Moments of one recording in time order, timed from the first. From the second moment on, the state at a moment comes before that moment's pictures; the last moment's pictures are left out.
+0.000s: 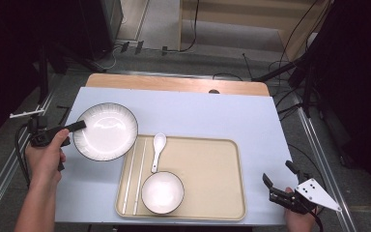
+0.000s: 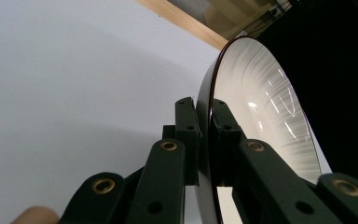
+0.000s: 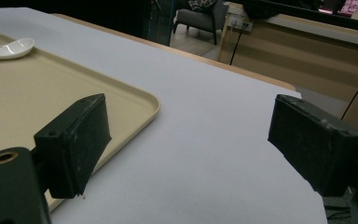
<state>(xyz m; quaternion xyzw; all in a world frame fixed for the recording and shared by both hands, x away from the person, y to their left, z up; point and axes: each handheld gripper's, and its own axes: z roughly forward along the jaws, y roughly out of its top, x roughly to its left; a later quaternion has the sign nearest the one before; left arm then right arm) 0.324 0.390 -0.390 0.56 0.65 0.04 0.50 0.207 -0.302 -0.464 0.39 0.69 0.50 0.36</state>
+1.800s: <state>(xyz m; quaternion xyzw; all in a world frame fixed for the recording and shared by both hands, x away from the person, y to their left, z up) 0.377 0.244 -0.395 0.65 0.58 -0.04 0.50 0.205 -0.302 -0.463 0.39 0.68 0.50 0.36</state>
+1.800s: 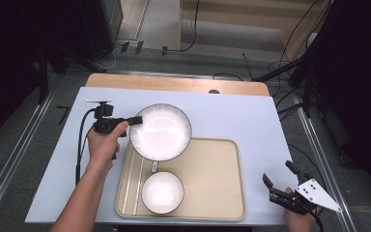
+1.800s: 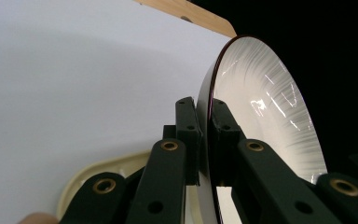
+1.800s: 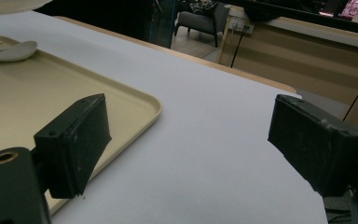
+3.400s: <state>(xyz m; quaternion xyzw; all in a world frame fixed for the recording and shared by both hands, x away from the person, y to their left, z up) 0.401 0.115 -0.440 0.74 0.50 -0.14 0.42 0.205 -0.305 -0.463 0.39 0.68 0.50 0.36</state>
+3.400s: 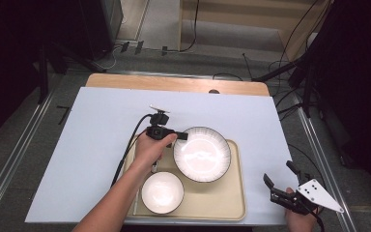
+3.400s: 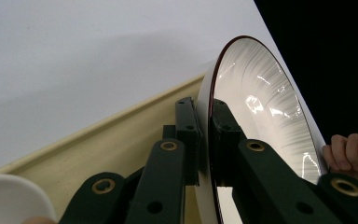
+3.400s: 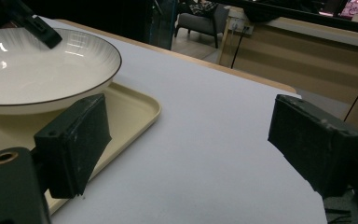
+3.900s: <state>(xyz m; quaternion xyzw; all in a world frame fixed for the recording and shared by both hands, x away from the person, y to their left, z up) 0.406 0.104 -0.452 0.77 0.50 -0.14 0.39 0.205 -0.306 -0.464 0.39 0.68 0.51 0.35</state>
